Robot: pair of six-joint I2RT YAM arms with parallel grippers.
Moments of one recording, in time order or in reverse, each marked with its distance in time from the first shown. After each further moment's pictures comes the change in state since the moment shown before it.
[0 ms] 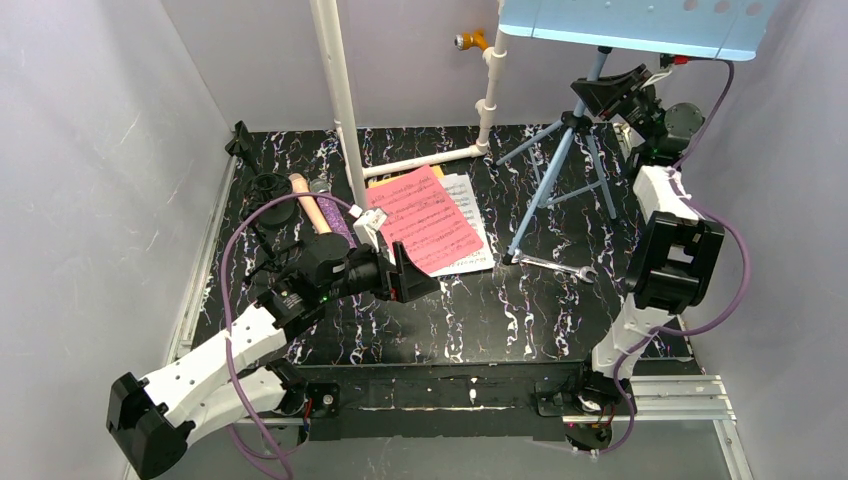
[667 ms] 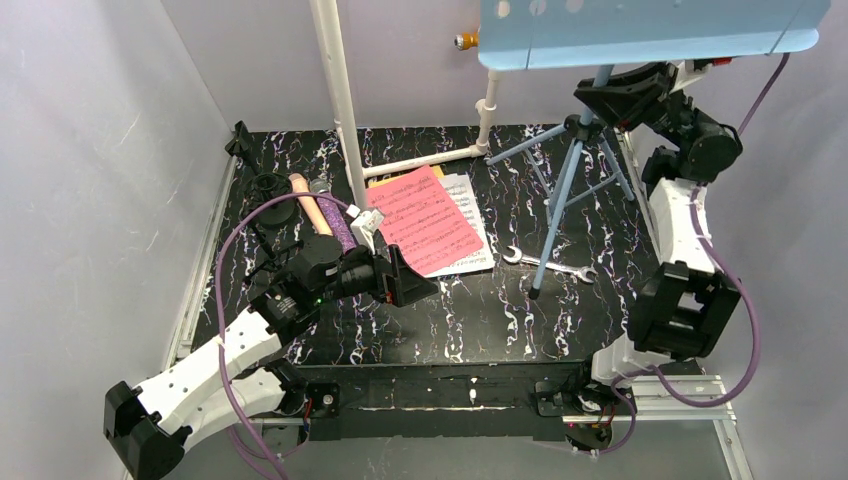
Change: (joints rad) left arm 0.000 -0.049 -0.001 0.007 0.035 0.016; right arm -0.014 -0.280 -0.026 0.225 -0.183 0.356
